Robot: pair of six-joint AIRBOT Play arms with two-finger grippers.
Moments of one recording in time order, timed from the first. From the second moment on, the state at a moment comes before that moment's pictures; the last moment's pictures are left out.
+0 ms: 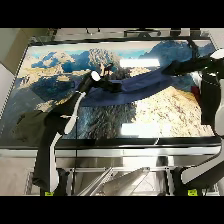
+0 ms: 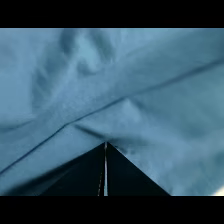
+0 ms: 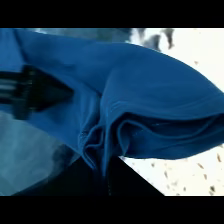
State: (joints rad) left arm -0.42 -2.27 2.08 0.90 -1.00 -1.40; right arm -0.23 -1.79 1.82 -0.68 1.40 1.13
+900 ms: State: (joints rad) left arm -0.05 -1.69 1.92 0.53 -1.23 -1.23; right arm 0.22 -1.78 1.83 -0.48 0.98 1.18
